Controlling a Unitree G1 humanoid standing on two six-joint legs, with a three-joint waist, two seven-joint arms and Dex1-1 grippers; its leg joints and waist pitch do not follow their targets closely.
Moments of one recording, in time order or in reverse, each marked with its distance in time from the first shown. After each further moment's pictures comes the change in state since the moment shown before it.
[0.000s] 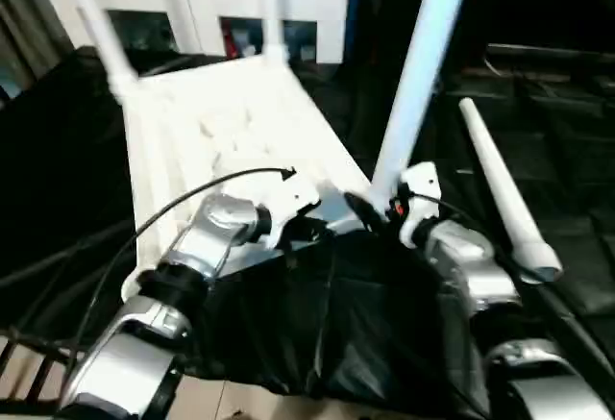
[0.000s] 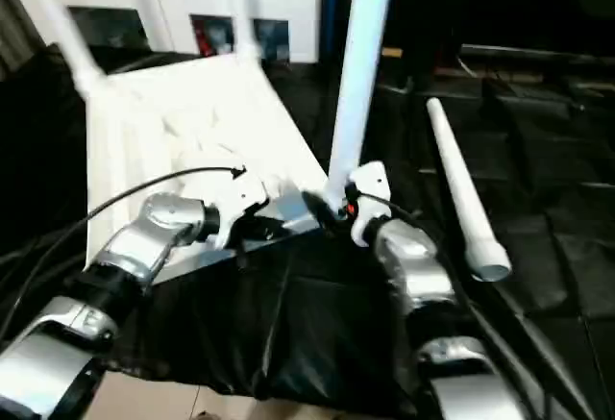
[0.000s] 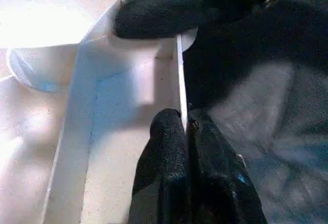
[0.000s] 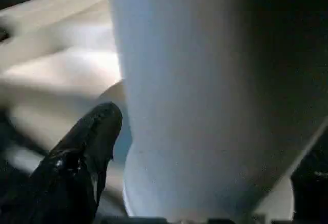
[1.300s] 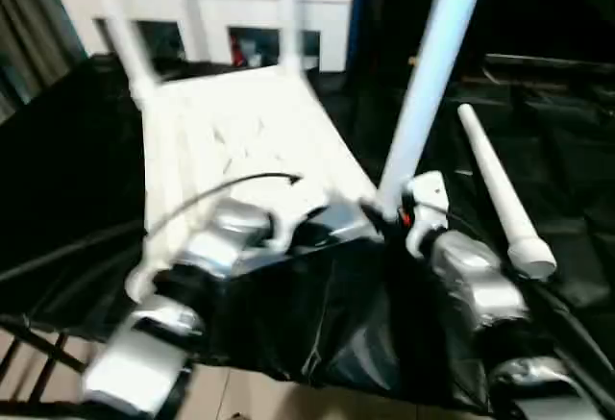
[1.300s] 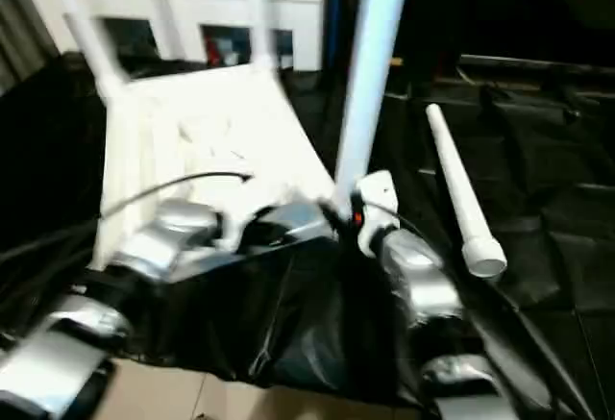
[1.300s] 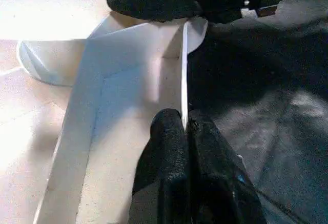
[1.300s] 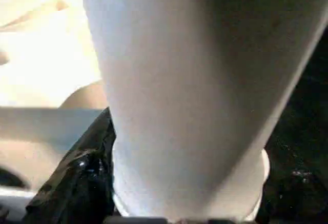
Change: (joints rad) left arm -0.025 -0.131 0.025 0.067 0.042 0.079 0.204; right arm 0.027 0.116 -0.076 -0.028 -0.035 0.073 -0.421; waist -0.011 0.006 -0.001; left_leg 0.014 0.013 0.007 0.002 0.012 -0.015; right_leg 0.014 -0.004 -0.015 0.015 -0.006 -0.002
